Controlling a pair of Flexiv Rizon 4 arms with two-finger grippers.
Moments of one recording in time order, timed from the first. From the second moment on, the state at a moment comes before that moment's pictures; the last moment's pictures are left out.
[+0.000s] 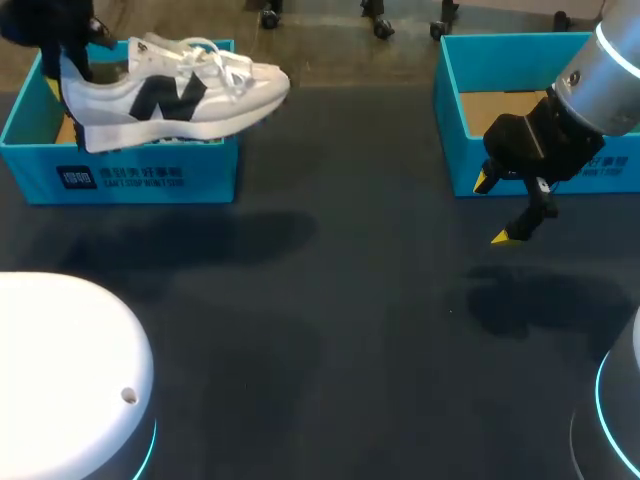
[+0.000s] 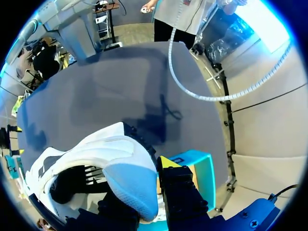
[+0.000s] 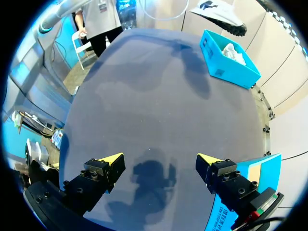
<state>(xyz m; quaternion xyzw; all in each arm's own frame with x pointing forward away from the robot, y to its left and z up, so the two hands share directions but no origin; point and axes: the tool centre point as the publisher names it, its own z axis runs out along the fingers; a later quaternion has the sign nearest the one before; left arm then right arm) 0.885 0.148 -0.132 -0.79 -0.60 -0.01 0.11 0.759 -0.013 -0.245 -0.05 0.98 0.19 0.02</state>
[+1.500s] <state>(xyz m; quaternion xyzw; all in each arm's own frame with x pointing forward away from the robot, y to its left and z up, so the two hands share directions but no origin) 0.724 -0.018 -0.177 -0.83 -0.55 0.05 0.07 0.759 -0.013 -0.245 -0.05 0.98 0.19 0.02</state>
